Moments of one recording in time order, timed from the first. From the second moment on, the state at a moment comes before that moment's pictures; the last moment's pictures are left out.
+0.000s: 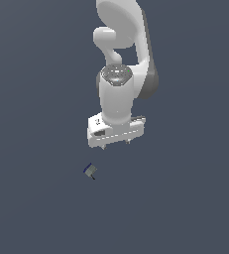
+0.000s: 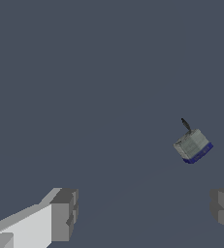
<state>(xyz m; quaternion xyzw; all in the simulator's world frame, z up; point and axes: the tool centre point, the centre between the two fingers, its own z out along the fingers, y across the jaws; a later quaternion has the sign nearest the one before) 0.042 0.008 0.172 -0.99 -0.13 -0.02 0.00</state>
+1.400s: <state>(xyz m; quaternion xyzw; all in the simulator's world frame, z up) 0.094 -0.088 0.075 -0.91 -0.41 0.00 0.00</state>
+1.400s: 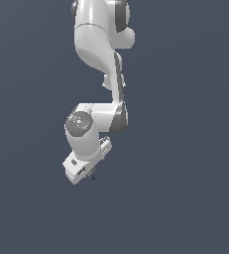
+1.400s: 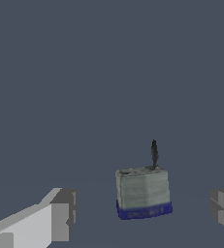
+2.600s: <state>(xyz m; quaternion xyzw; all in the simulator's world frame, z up) 0.095 -0.099 0.016 -0.90 -0.44 0.00 0.00</state>
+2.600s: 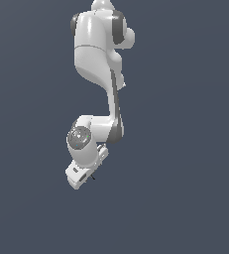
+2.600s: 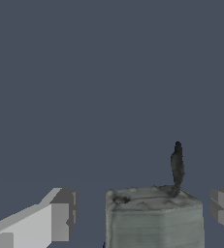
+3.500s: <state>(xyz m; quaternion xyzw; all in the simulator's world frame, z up) 0.096 -0.099 0.013 -0.90 -0.44 0.00 0.00</state>
